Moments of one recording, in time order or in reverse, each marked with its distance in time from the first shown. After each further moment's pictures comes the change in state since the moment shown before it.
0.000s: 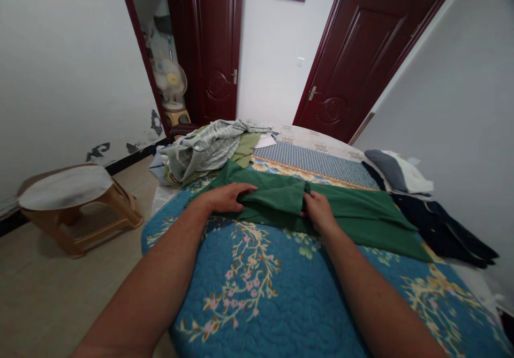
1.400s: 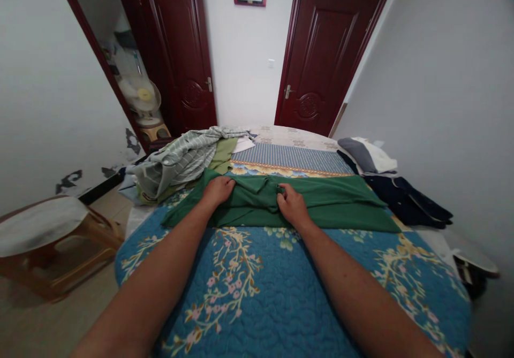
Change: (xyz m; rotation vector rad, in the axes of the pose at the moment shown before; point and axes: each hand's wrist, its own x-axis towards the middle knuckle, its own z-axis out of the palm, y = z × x) left_hand 0.082 0.001 0.019 0.153 0.382 -0.417; right_hand 0.004 0.018 -0.005 -0.450 0.060 -0.373
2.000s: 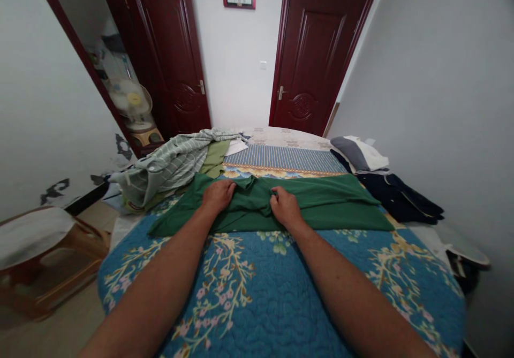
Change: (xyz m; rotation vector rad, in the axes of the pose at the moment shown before) left_hand 0.000 0.021 0.014 0.004 0.080 0.118; right_hand 0.004 -0.003 0.003 -0.109 0.002 0.006
